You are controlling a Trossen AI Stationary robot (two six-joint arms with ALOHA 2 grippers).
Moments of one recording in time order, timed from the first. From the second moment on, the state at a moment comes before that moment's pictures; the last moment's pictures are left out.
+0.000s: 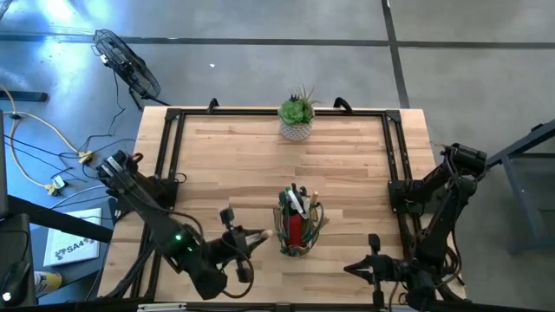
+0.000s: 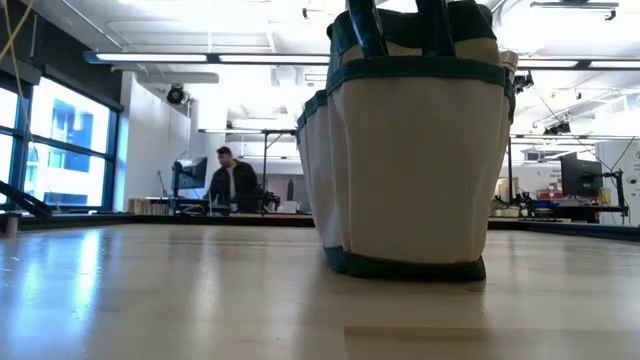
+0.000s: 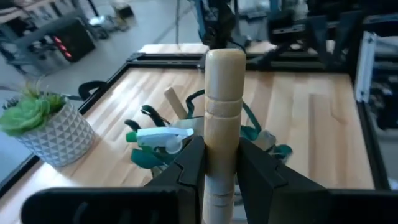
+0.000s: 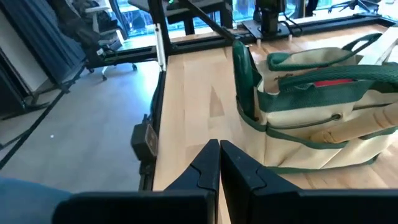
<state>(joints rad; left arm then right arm) -0.76 1.67 1.55 -0.63 -1.05 -0.55 1.18 1.51 0.88 -0.06 1.08 0.84</state>
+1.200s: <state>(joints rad) -0.36 1.68 0.64 1.37 -0.18 -0.05 1.16 1.51 0.88 0.23 0.99 0.71</state>
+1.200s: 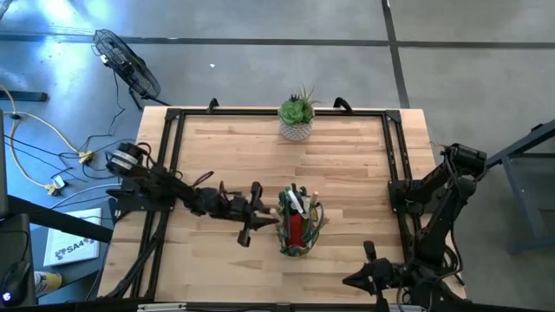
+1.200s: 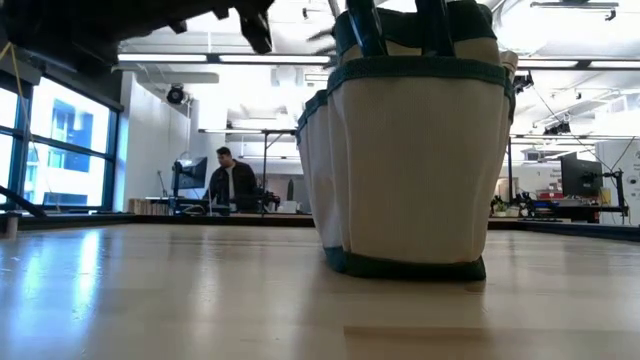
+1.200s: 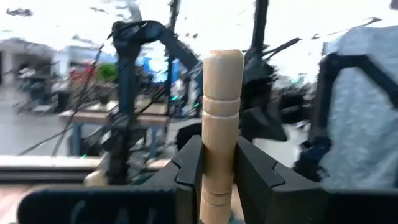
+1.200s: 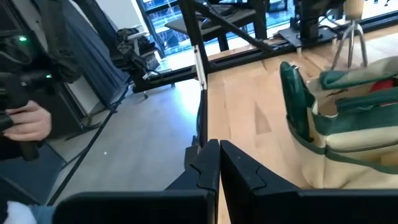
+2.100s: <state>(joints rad) -0.29 1.72 0.49 1.51 -0.29 -0.05 1.14 1.51 0.88 0.23 0.96 0.76</state>
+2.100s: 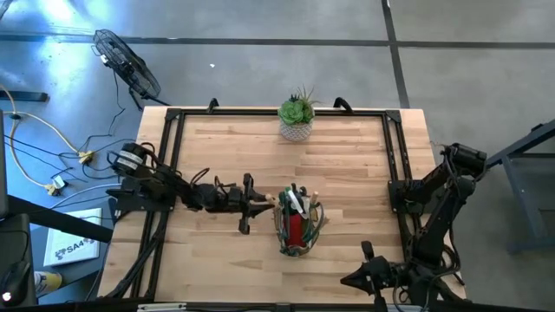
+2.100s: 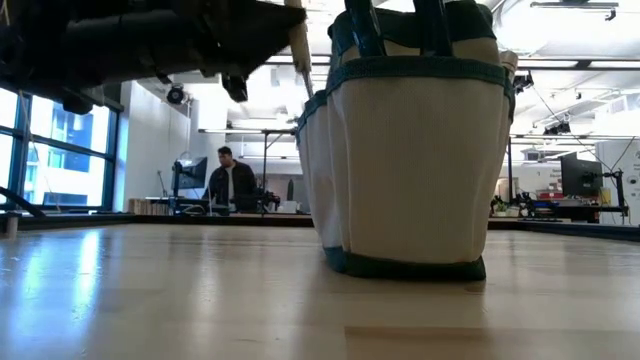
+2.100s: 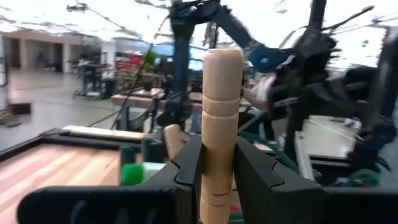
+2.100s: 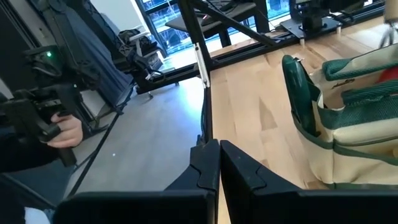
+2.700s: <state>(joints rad) -0.30 1.82 0.75 1.19 -0.31 -0.07 1.13 1.51 0.88 0.23 0.94 0.76</state>
